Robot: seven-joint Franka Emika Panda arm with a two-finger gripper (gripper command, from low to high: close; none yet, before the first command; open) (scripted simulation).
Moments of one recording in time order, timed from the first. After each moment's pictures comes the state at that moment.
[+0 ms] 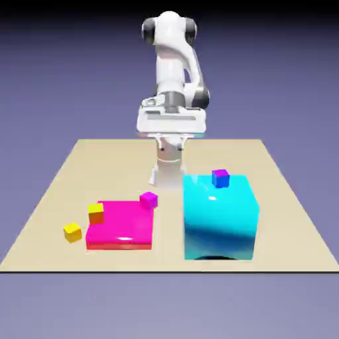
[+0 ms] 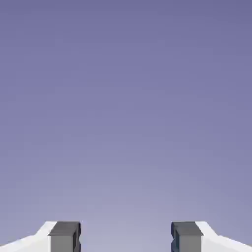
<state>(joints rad) 0.01 -0.53 -0.02 -2.78 0.02 3.00 0.74</state>
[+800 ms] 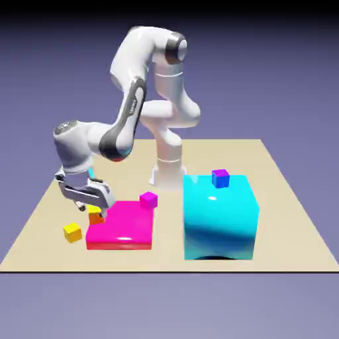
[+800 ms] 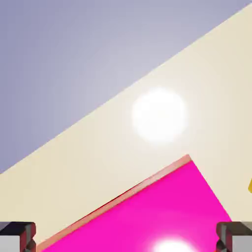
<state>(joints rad) -0.08 0.34 -0.49 -2.12 0.36 2.22 0.62</state>
